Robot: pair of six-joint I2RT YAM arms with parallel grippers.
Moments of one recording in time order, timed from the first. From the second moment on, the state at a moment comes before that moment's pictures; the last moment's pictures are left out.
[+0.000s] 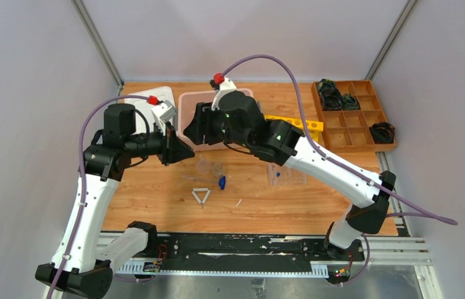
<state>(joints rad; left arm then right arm) -0.19 0.96 1.24 -0.89 0.85 0.08 1.10 1.59 1.81 -0.50 0.17 0.61</state>
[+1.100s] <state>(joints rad) -0.19 0.92 1.24 -0.92 0.65 0.18 0.99 0.71 0.86 -0.60 0.77 0.47</state>
